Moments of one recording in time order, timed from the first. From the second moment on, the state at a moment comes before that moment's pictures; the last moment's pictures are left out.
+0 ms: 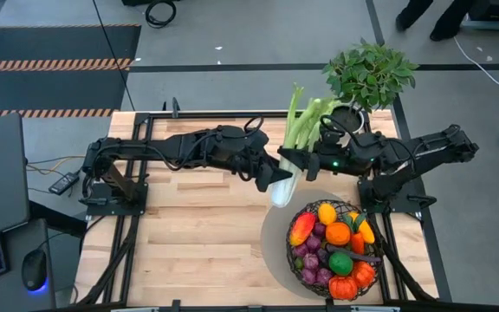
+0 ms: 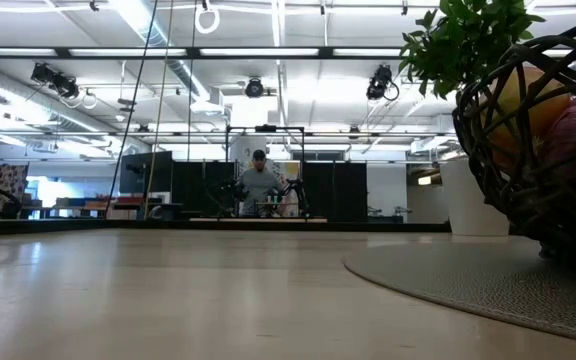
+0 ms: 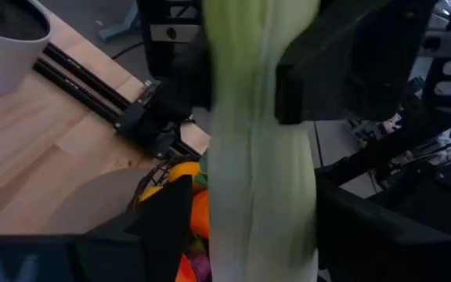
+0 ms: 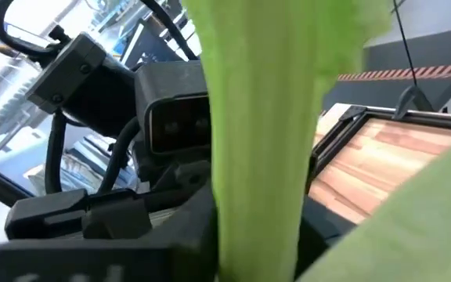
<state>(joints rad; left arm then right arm) -0.04 1.71 1.76 -0.31 0.01 -0.74 0.25 1.13 1.17 -0.08 0.49 0.78</state>
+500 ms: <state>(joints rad) -0.03 1.71 1.75 -0.28 0.22 -0.72 0.24 1.12 1.17 -0.16 0.46 0.76</state>
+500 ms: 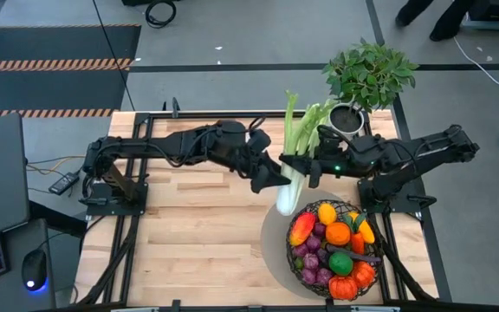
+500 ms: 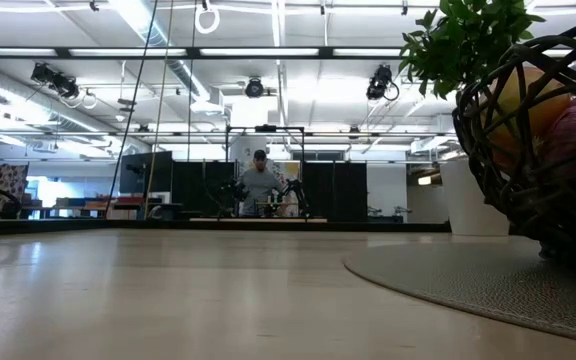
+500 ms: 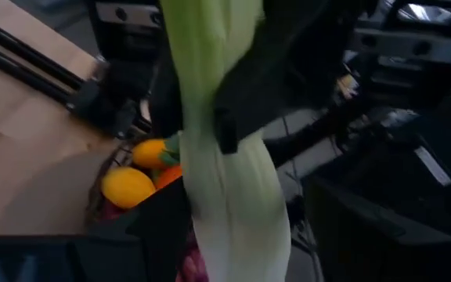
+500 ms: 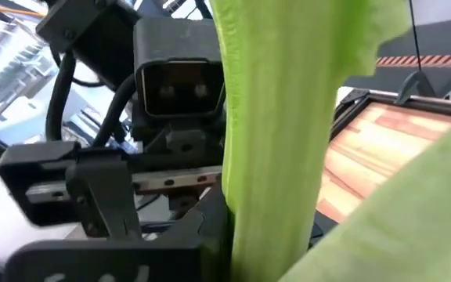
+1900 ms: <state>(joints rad) 0.28 1.56 1.75 -0.71 0.26 -0.28 0.72 1.38 1.17 -0.74 0.25 2.19</state>
